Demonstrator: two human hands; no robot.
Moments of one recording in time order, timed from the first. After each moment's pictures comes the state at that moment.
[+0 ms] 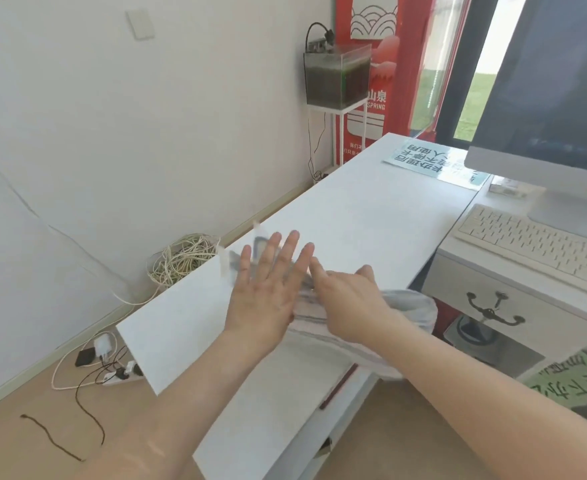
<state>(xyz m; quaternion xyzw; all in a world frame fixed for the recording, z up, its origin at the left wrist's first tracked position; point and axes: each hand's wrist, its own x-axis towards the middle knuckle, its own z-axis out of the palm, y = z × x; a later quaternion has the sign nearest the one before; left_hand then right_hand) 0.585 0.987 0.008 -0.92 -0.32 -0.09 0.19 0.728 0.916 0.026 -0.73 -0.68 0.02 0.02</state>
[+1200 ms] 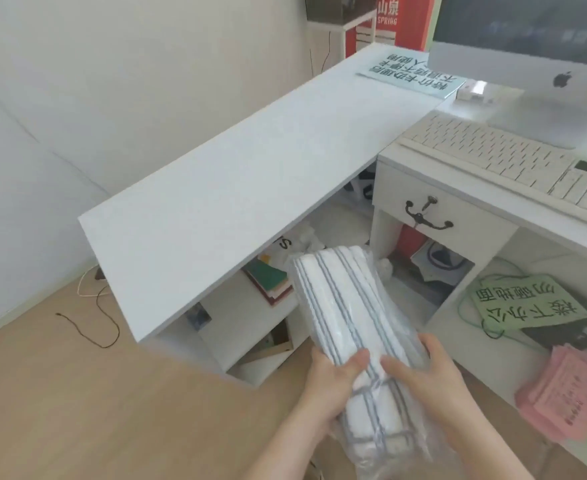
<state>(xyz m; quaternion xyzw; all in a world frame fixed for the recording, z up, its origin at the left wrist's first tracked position) 0.700 0.665 -0.155 -0.46 -0.53 -0.14 -0.70 0.842 0.588 -0.121 -0.76 -0.21 0.46 0.41</state>
